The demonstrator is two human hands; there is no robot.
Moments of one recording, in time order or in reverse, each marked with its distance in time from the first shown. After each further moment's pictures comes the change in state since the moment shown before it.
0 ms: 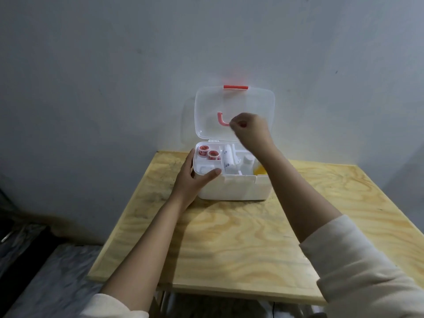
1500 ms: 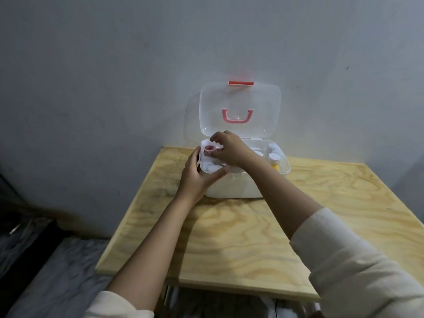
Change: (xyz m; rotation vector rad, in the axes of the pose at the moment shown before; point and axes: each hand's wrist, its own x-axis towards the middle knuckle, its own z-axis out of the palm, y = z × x) left_hand -0.002 -0.003 0.003 0.094 0.089 0.068; right_hand -0.015 0.002 0.054 -0.153 -0.425 -0.089
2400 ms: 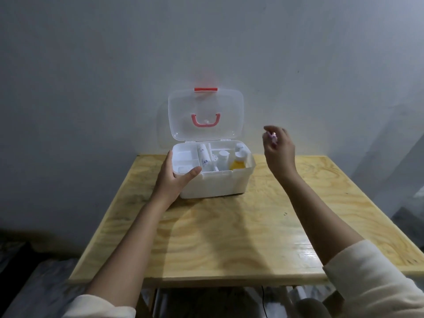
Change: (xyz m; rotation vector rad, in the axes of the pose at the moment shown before) left_hand -0.007 0.014 0.001 0.092 -0.071 -0.030; right_hand -0.091 0.092 -0.072 0.266 0.777 0.158
